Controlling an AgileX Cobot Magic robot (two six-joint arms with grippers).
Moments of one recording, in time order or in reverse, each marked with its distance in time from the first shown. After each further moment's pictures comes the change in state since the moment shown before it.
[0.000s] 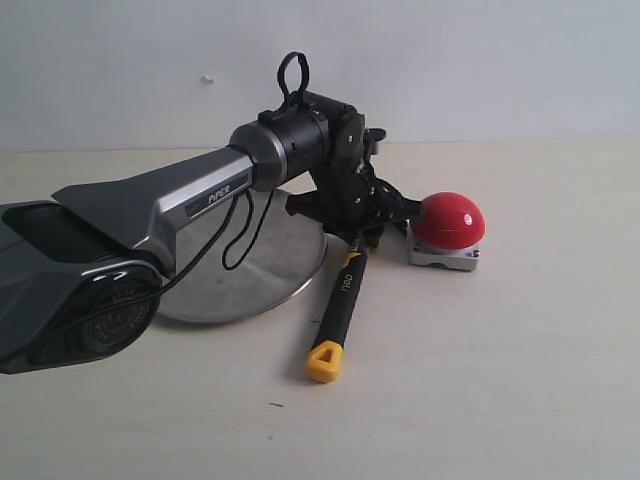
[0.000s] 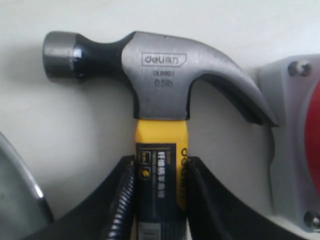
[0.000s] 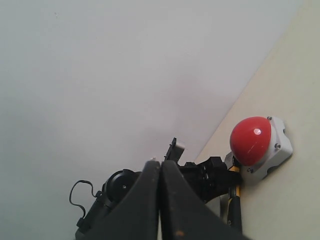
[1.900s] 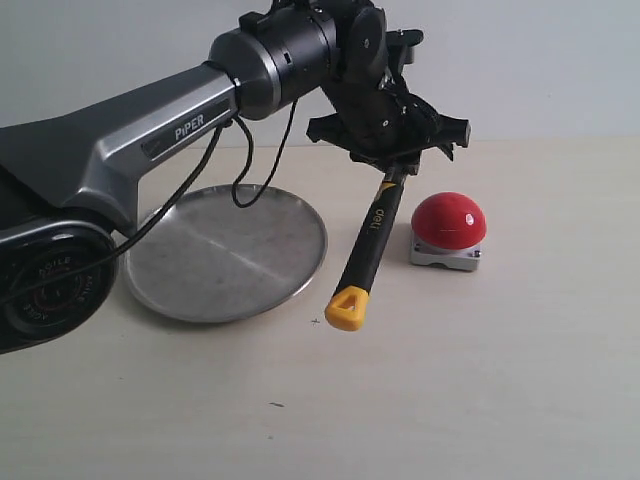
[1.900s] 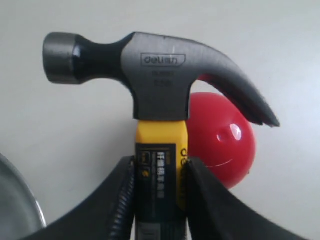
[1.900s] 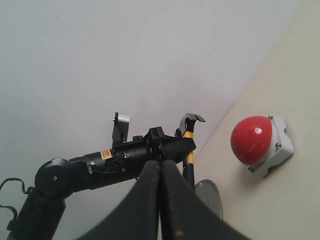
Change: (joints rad) left arm -0.053 -0.211 0.016 0.012 -0.009 0.038; right arm 0.000 0.000 0.000 0.000 0.000 0.000
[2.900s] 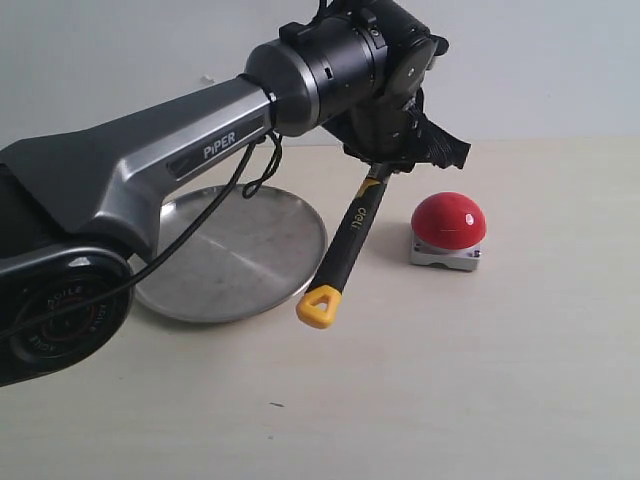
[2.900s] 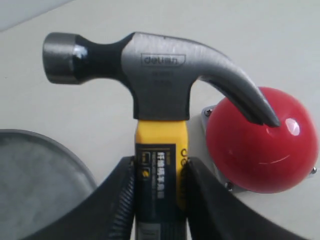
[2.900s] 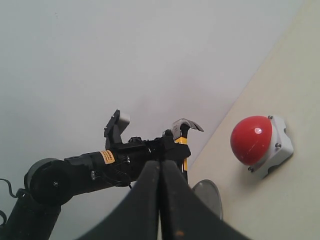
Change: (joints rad) left arm -0.085 -0.009 0.006 0.340 0.069 -0.085; right arm 0.000 0.000 0.000 0.000 0.000 0.000
